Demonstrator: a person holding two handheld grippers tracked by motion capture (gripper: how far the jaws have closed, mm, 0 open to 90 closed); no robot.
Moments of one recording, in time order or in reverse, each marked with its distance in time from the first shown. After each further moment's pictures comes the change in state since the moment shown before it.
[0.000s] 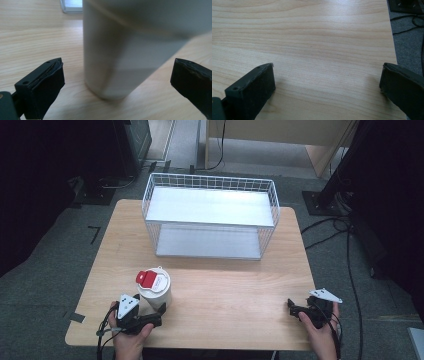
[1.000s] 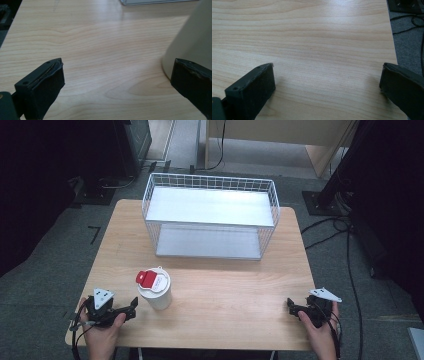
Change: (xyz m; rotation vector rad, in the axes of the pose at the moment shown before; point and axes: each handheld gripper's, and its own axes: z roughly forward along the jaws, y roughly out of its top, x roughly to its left) left arm 0.063 0.010 -0.020 0.088 0.211 0.076; right arm 0.001 0.002 0.002 0.001 -0.004 0.006
